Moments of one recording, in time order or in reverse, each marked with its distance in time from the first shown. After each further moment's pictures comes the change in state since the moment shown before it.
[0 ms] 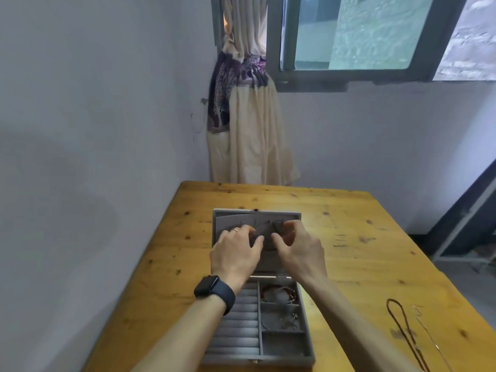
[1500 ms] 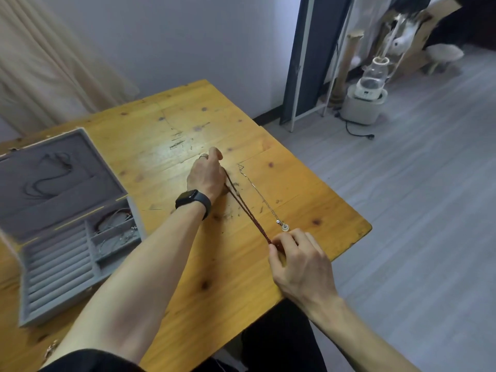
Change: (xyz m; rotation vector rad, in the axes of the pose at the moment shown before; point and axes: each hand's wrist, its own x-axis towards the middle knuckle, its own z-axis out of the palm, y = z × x) left_hand -0.090 0.214 0.184 -0.058 -0.332 0.418; right_hand -0.279 0.208 -0.155 -0.381 0.174 0.223
